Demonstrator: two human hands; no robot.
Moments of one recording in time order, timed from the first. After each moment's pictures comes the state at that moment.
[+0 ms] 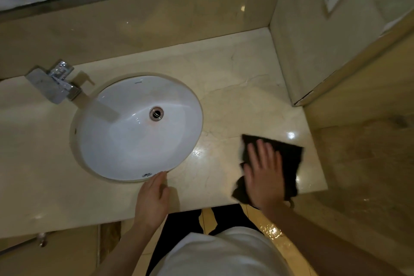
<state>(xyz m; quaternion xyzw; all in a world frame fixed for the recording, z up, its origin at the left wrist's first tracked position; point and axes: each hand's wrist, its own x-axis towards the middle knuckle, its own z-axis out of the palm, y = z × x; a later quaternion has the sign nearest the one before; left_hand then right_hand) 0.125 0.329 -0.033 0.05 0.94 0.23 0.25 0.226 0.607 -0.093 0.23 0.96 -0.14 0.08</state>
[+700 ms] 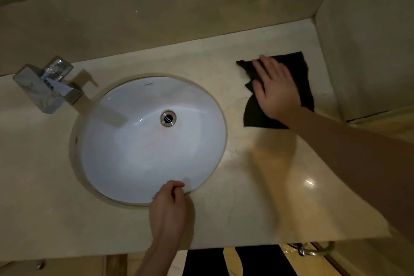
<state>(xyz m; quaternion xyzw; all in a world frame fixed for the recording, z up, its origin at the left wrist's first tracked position) 0.079 0.360 -0.069 -0.13 0.94 0.24 0.19 -0.034 0.706 -0.117 0.10 0.98 -0.14 -0.05</state>
